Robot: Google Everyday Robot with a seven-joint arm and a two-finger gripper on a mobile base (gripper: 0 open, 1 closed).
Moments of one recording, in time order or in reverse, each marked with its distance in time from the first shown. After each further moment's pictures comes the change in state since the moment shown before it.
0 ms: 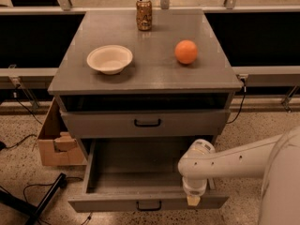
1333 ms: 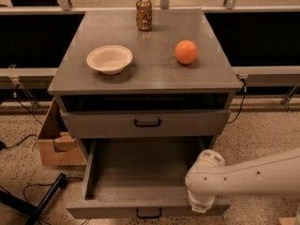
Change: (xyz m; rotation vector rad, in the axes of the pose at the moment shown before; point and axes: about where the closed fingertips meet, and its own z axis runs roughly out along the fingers) arm 0.023 0.054 -0.017 -0.009 0.006 0.079
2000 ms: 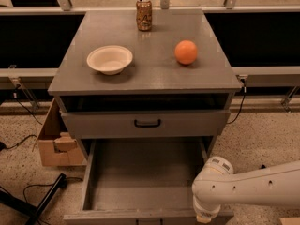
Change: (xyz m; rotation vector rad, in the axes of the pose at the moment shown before) arm 0.014 0.019 -0.003 -0.003 -0.024 0.032
